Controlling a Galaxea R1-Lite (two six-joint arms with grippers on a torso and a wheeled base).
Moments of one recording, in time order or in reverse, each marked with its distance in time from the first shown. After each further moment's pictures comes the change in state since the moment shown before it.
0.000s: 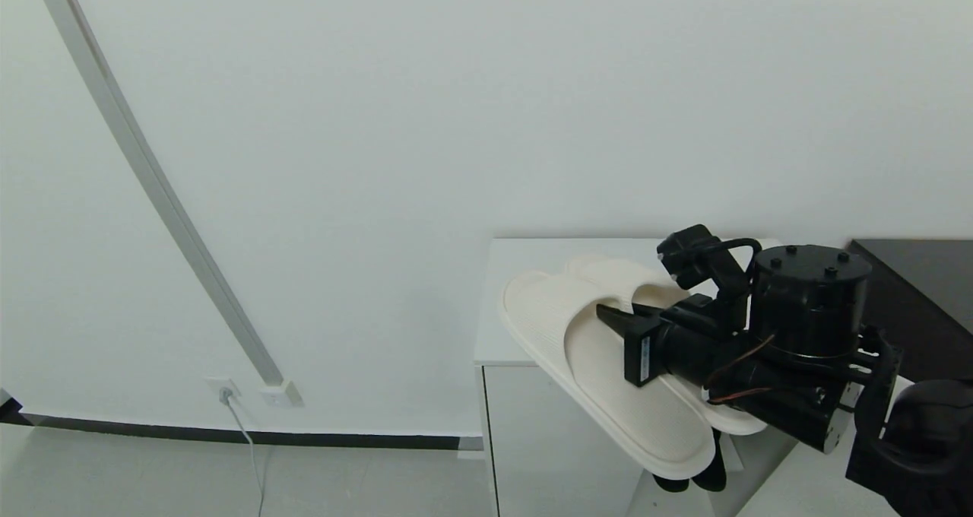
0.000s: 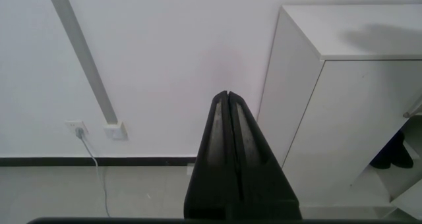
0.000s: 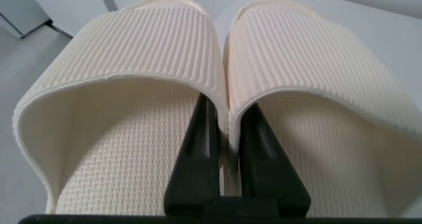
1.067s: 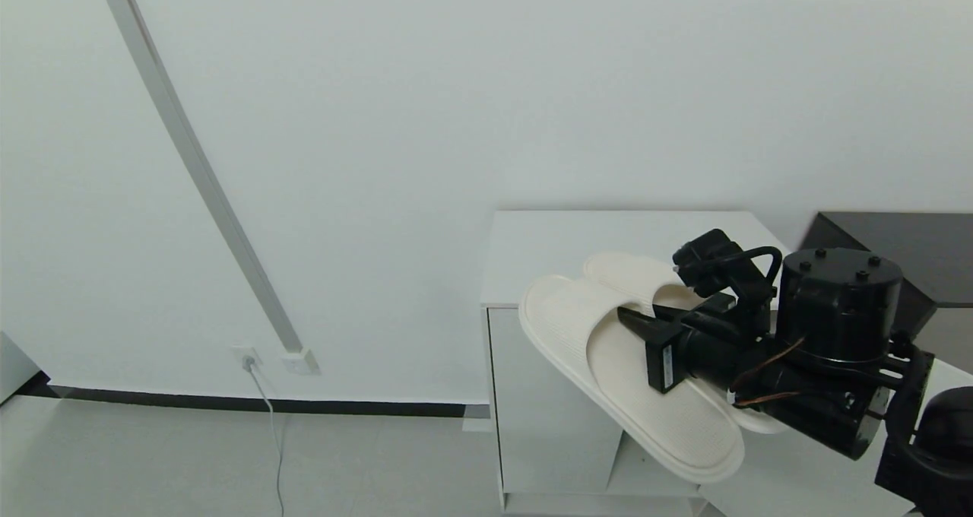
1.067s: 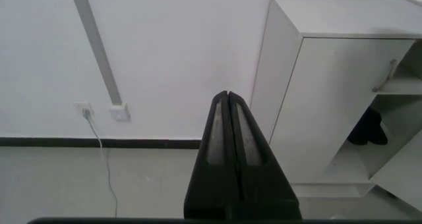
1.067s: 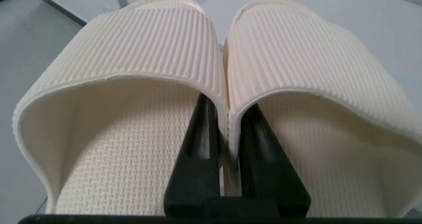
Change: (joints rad) left arm 0.000 0.000 0.000 0.000 0.000 -0.015; right arm -0.033 -0.043 0.052 -0.001 -0.003 -0.112
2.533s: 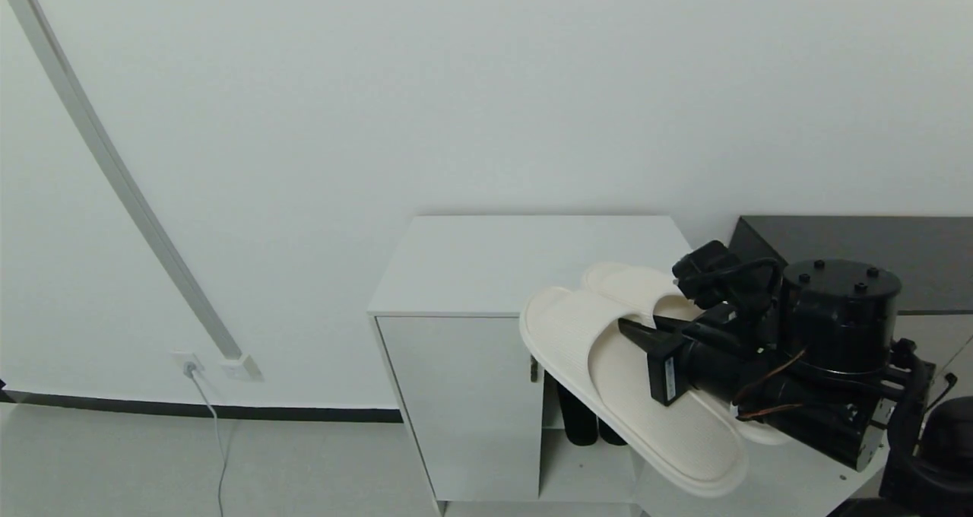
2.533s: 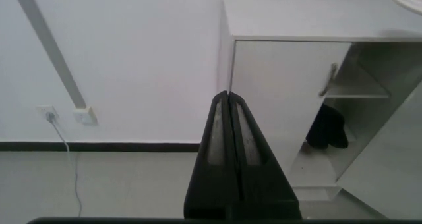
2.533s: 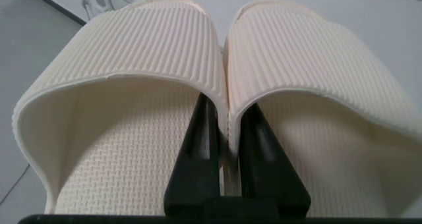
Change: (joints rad) left arm 0.000 0.000 0.000 0.000 0.002 0.000; right arm -0.003 0.002 0.030 -0.005 0.007 0.003
